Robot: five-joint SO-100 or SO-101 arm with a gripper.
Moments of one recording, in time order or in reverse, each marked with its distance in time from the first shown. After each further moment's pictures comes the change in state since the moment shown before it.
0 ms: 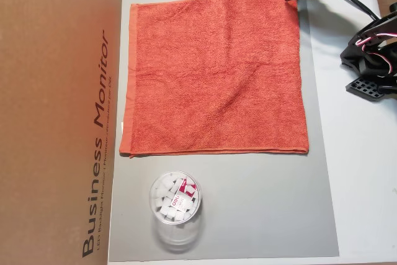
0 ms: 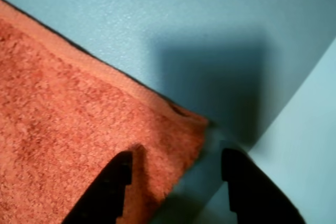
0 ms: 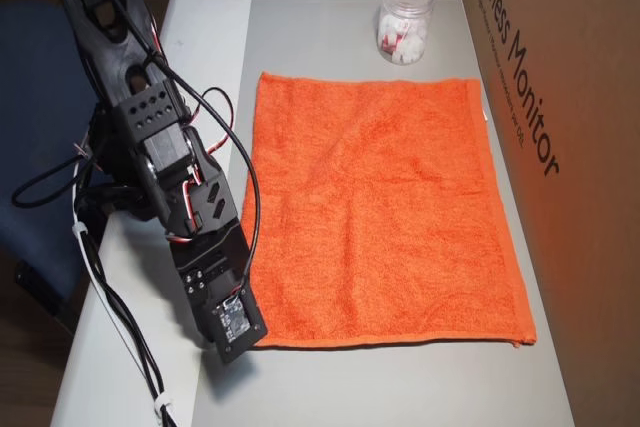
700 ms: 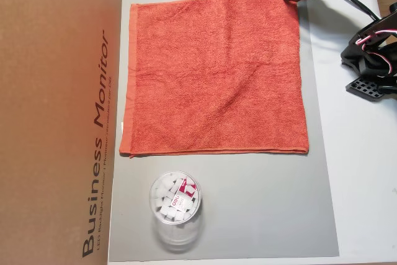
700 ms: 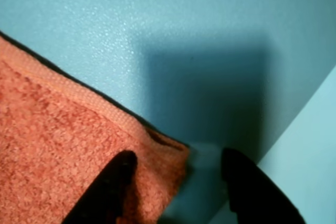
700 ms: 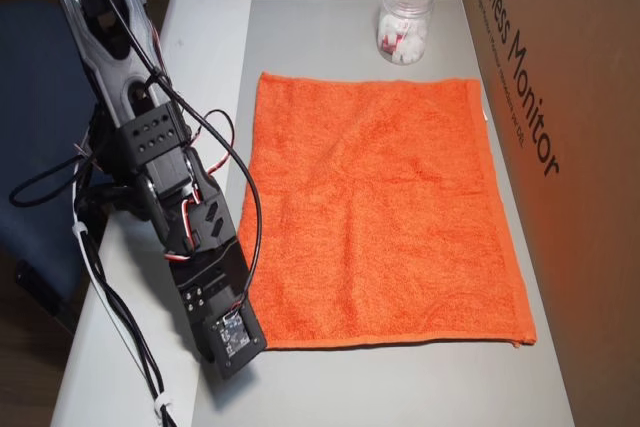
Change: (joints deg) arm 3.8 -5.8 3.2 -11.3 -4.5
